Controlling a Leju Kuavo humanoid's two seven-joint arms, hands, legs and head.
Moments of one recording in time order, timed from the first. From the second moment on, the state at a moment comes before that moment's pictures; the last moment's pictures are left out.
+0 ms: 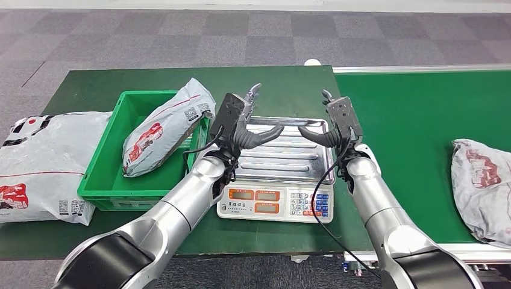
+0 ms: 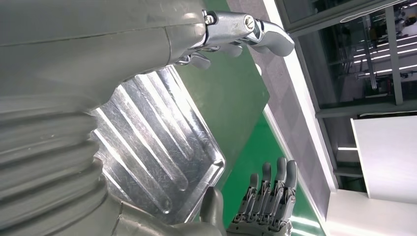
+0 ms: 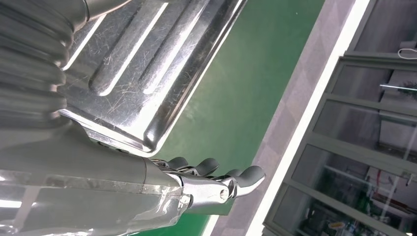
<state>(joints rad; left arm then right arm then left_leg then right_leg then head) -0.89 -0.36 -0.47 -0.42 0.14 0.13 -0.44 -0.76 0.06 0.25 -0.64 0.08 0.00 -0.33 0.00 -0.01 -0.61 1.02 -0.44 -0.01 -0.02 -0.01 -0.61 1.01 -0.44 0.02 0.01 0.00</state>
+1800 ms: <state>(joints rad) -0.88 -0.36 -0.63 -0.45 0.29 0.18 -0.44 -0.62 -0.14 0.15 -0.62 0.18 -0.30 -0.35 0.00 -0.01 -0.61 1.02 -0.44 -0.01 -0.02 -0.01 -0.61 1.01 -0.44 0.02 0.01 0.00</state>
